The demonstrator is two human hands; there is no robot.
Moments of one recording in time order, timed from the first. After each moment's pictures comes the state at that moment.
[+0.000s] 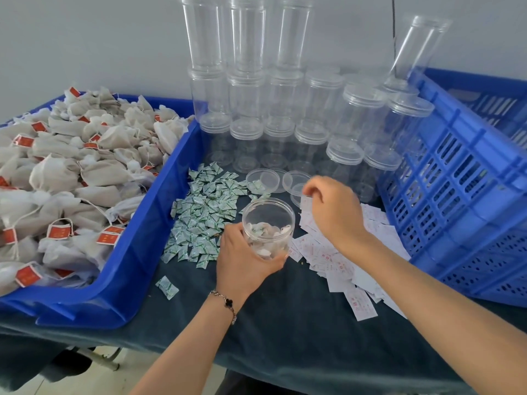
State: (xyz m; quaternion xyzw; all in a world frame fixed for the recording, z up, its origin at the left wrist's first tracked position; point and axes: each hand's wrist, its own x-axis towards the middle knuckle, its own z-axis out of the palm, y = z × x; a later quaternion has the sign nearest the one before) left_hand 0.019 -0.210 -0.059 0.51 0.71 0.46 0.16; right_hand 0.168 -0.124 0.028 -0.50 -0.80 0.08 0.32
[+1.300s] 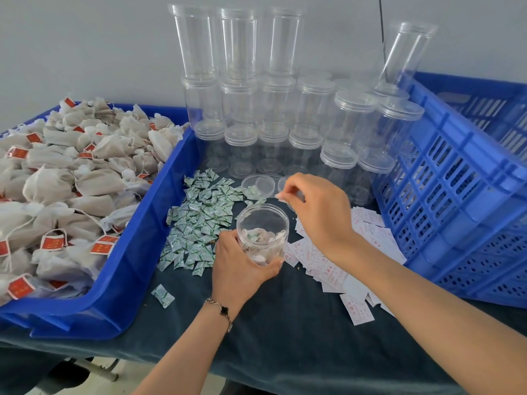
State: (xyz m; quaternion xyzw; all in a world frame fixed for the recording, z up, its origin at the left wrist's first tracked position) left_hand 0.019 -0.210 -0.059 0.51 0.71 0.46 0.15; right_hand 0.149 -0.149 0.050 -0.43 -0.81 0.01 0.40
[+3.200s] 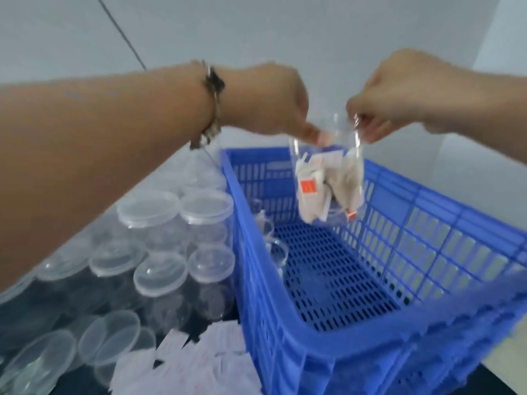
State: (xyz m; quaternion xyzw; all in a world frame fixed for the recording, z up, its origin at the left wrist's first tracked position) left_hand 0.305 0.037 0.323 0.92 0.37 0.11 -0.09; right_hand 0.453 -0.021 0.304 -0.74 -0.58 0.05 0.33
